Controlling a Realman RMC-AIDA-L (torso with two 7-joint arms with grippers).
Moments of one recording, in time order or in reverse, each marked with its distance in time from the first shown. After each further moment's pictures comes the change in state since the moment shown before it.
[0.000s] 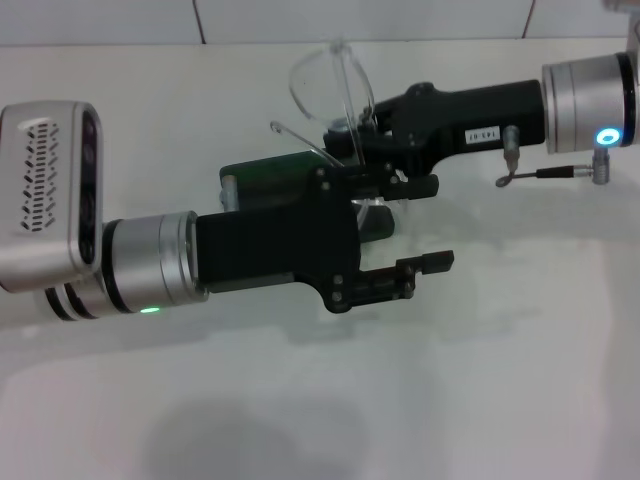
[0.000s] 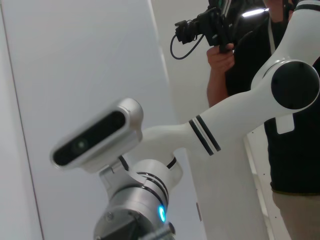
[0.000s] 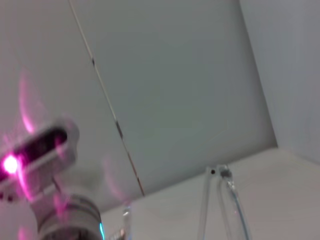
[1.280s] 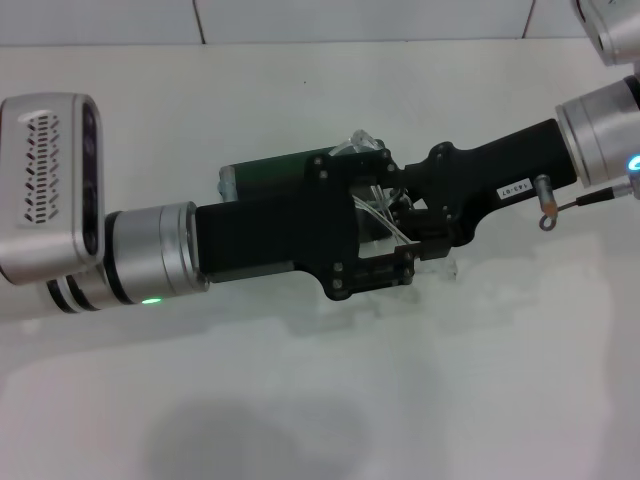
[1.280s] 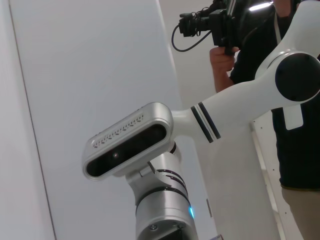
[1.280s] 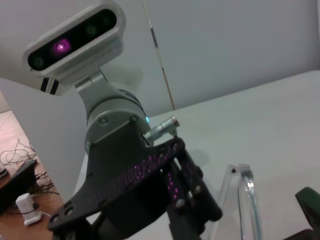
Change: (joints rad) left arm -0.006 0.001 -0.014 0.002 -0.002 -0.020 0.008; right arm 0.027 -0.033 -0.012 -0.039 -0.225 -0.112 0.006
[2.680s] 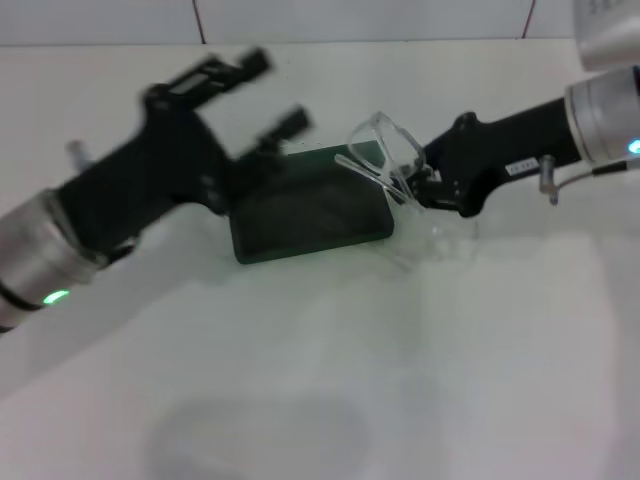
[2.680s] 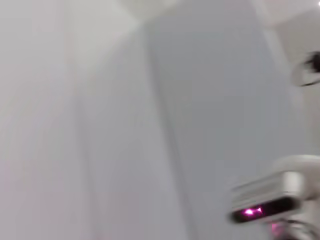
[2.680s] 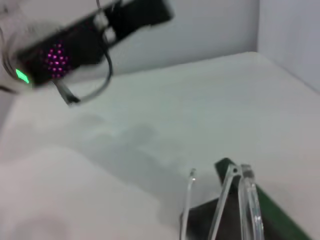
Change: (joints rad) left arm 0.184 0.002 -0.127 0.013 -0.248 0.052 0.035; right arm -0.085 0.042 -0.016 -0.252 -0.148 0.138 0.063
